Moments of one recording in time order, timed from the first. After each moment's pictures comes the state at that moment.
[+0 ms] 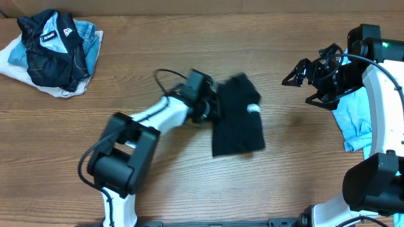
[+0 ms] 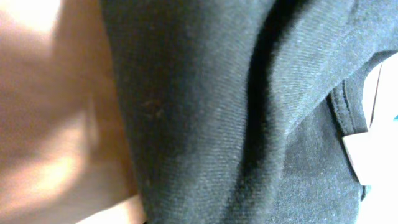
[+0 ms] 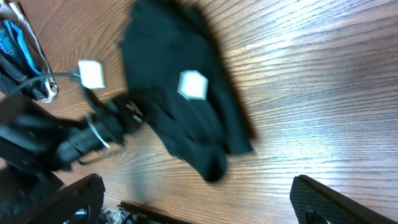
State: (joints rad) left arm -0.44 2.02 1.20 -0.24 0.48 -0.64; right arm -0.17 1.76 1.69 -1.43 -0.56 0.19
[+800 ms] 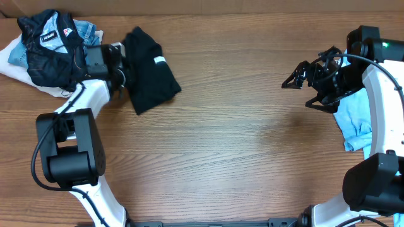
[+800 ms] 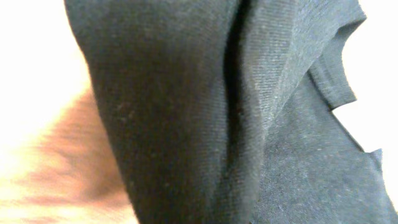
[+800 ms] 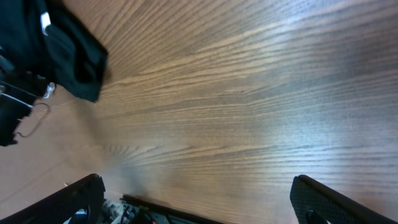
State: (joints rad) left arm 0.11 2.02 1.30 -0.18 0.23 -0.12; right arm -0.17 1.76 1.69 -1.47 -0.56 0.19
